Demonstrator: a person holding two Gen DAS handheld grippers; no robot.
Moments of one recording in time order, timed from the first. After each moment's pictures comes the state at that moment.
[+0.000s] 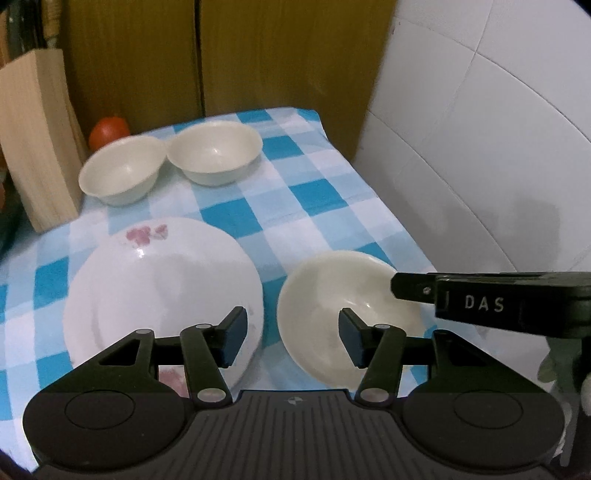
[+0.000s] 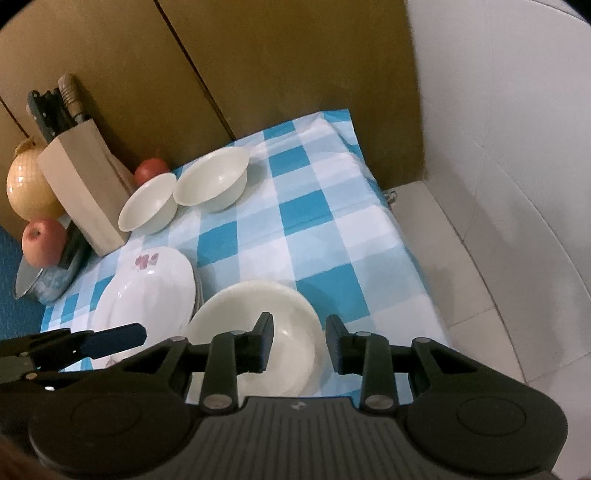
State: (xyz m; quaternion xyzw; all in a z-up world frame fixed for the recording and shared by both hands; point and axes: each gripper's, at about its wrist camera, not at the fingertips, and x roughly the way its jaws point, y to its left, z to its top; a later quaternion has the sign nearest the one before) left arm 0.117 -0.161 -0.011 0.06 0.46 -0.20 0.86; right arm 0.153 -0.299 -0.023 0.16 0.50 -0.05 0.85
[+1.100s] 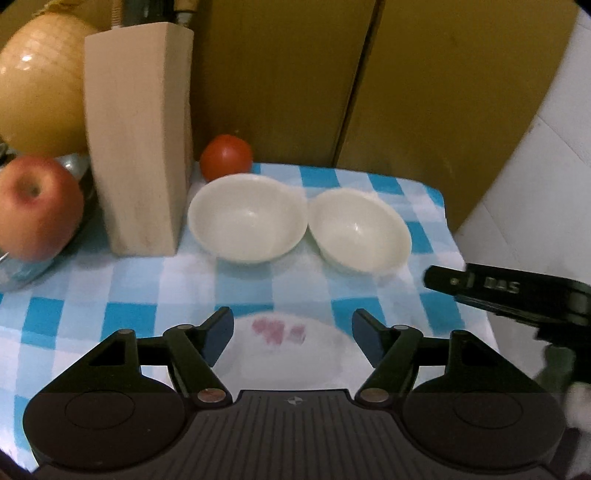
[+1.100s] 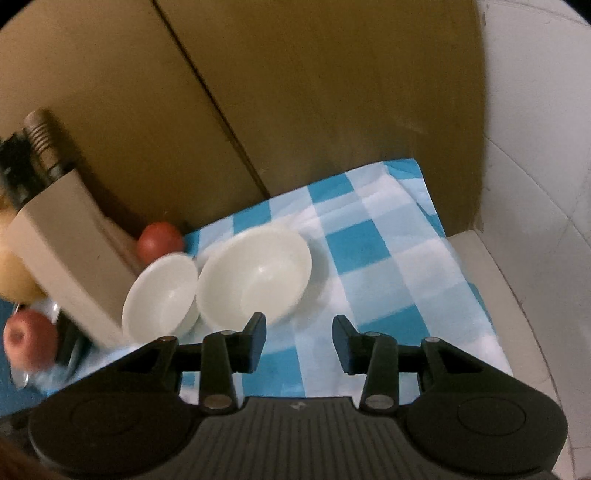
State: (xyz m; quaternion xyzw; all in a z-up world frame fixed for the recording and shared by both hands) left arm 0.226 -0.093 0.002 -0.05 0.46 -0.07 0.89; right arm 0.315 -0.266 -0.051 0.18 0.47 -0.05 0.86
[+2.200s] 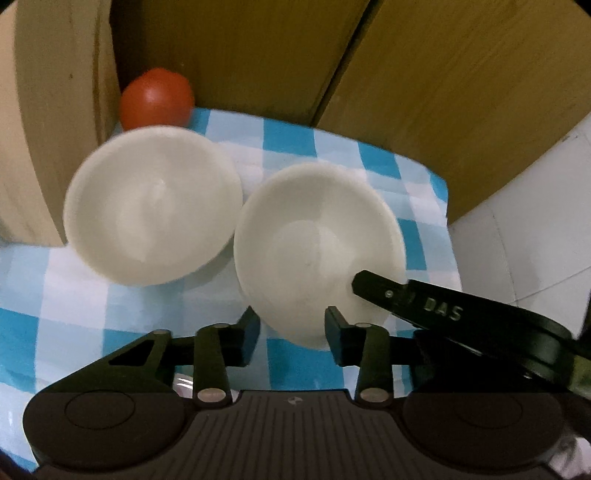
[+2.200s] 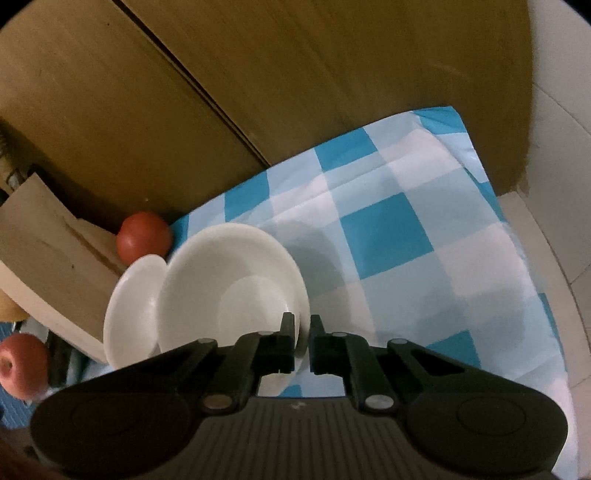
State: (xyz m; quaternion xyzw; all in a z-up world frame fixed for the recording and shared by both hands) left arm 0.309 -0.132 -0.056 -0.12 0.54 -0.08 0.83; right arm 0.362 -0.287 -0.108 0.23 0.52 0.00 0.82
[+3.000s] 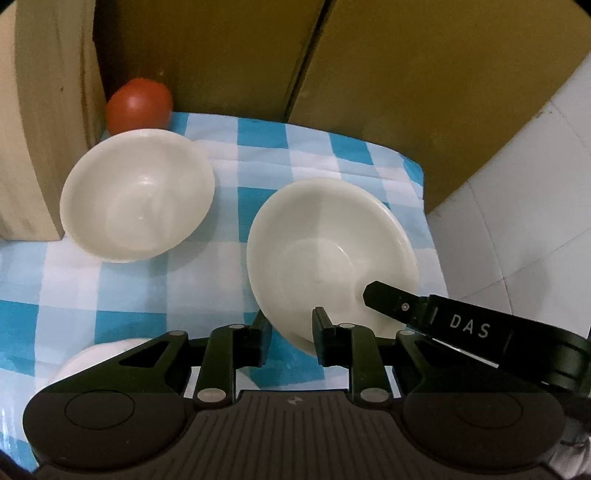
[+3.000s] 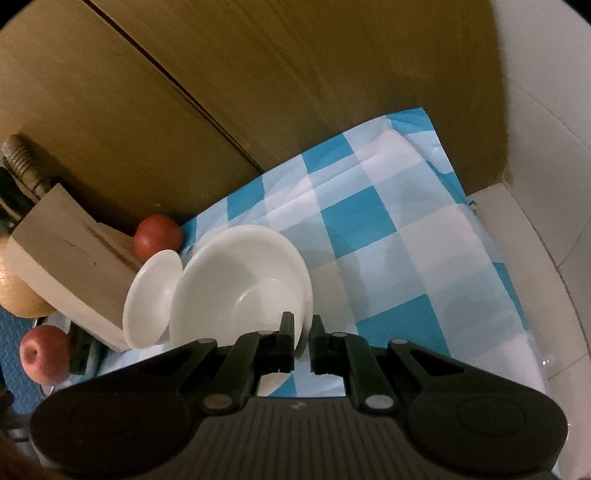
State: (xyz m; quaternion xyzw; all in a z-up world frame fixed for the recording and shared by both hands) left arm 0.283 -0.147 -0.038 -0.10 0.53 -0.10 0.84; right arm 0.322 -0.303 -0.080 0.25 0.51 0.00 0.83
